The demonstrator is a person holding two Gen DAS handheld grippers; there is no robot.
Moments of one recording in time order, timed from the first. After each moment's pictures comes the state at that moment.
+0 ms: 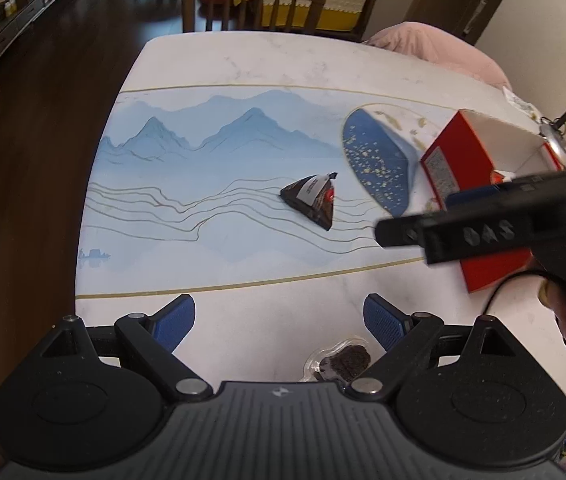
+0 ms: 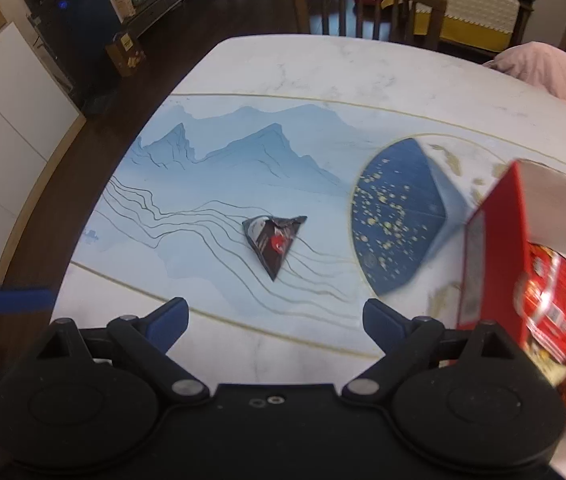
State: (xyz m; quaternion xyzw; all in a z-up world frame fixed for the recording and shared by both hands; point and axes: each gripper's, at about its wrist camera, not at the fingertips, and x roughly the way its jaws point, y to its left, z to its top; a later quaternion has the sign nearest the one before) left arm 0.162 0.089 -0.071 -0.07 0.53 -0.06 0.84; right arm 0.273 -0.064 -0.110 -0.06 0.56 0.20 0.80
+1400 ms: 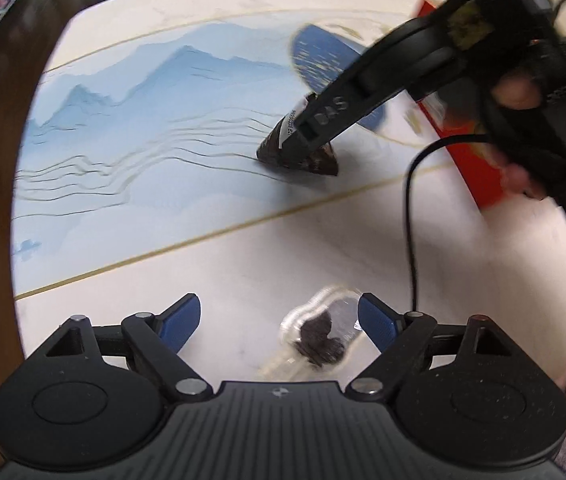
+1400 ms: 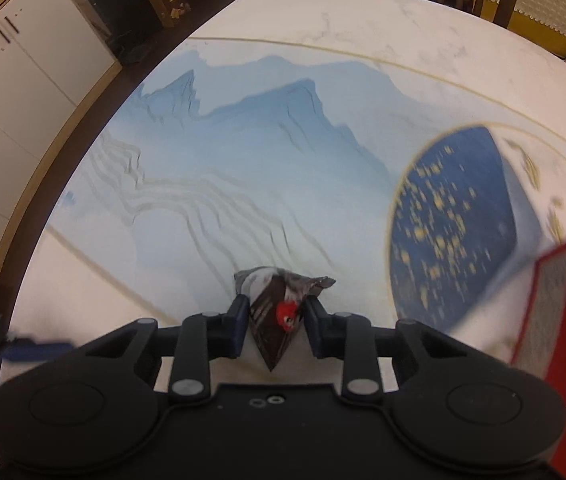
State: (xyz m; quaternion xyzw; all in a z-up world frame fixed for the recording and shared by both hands) left arm 0.165 0.038 -0.129 0.02 0.58 -0.13 0.80; right arm 0.305 -0.061 -0.171 -0.10 0.59 0.28 0.75
